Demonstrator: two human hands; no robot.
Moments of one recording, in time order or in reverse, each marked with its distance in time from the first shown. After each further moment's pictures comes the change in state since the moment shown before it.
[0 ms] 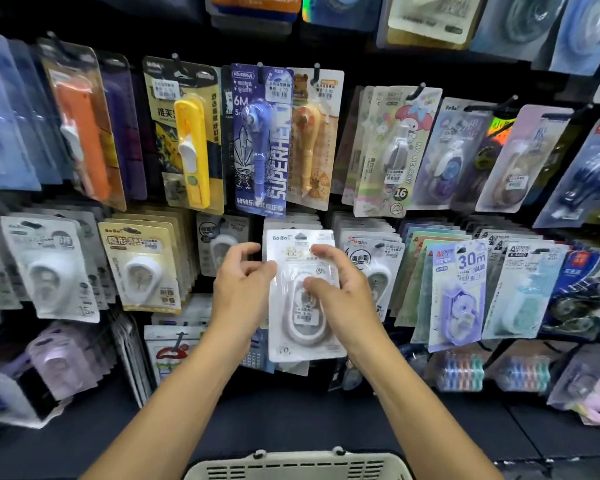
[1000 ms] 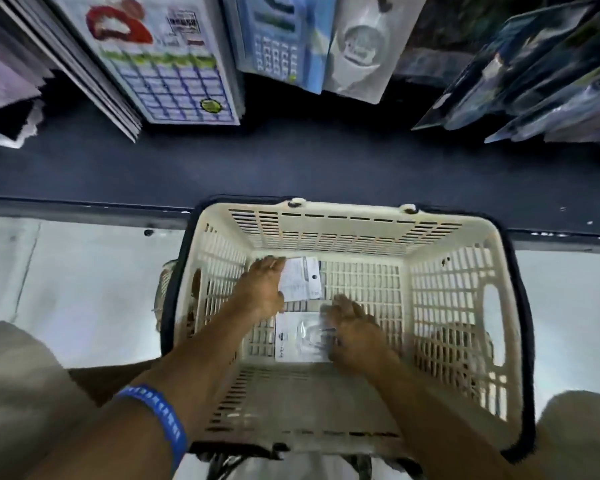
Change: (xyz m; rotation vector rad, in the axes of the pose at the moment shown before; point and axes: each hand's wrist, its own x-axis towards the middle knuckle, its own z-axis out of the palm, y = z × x) left_hand -0.136 -0.421 -0.070 1.185 -0.874 -0.447; right_hand -0.267 0.399 0.041 -1.031 -1.010 0.529
